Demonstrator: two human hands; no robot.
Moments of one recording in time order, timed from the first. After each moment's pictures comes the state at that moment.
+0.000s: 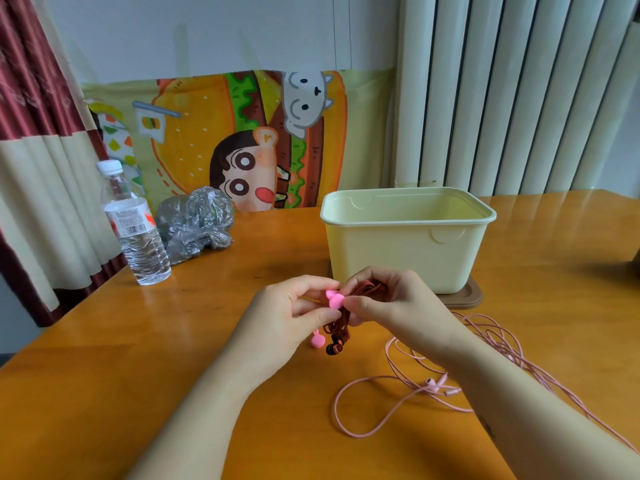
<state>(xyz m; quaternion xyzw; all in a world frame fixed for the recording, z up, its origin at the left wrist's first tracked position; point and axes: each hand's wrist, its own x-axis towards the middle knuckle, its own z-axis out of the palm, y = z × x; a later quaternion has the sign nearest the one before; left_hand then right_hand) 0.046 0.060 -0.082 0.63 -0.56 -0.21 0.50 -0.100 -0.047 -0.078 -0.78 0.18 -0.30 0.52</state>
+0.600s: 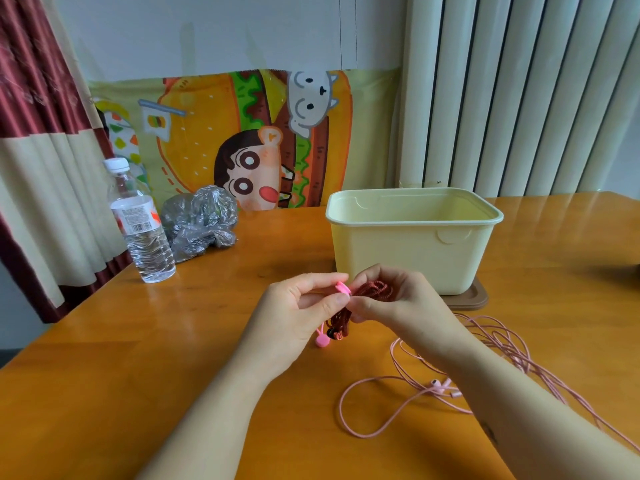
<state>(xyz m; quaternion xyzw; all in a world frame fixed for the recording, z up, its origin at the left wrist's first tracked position) 0.044 0.056 -0.085 0.61 -0.51 -0.22 0.56 -0.099 -0.042 -0.078 -0.75 0.19 -0.32 0.55</state>
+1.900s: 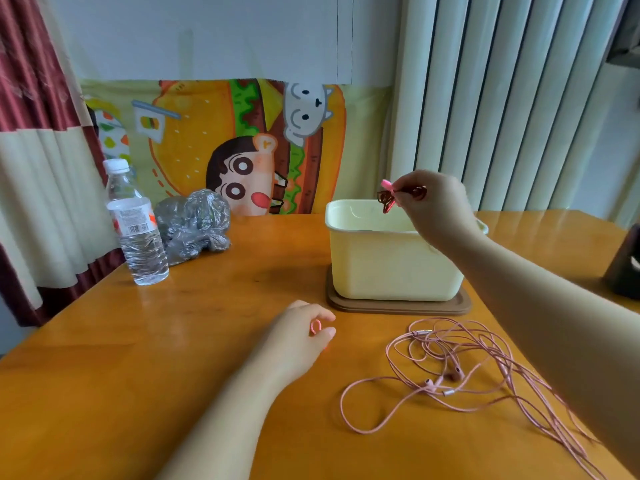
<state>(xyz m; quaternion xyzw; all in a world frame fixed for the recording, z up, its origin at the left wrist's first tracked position) 0.052 0.049 -0.110 0.77 -0.54 -0.12 0.31 -0.084 -0.116 0.001 -0.79 0.35 -0.48 0.16</state>
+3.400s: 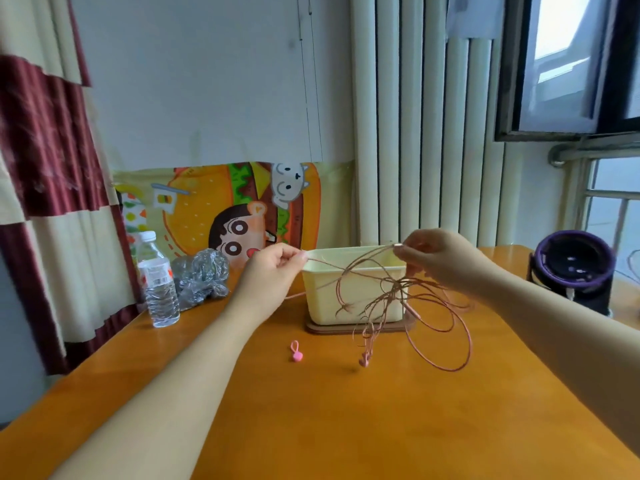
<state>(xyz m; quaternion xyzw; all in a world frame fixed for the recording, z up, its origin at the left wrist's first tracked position) -0.008 0.100 0.018 0.64 -0.54 -0.02 0.54 -0.226 -0.012 0.041 -0.84 0.32 -0.37 0.23</state>
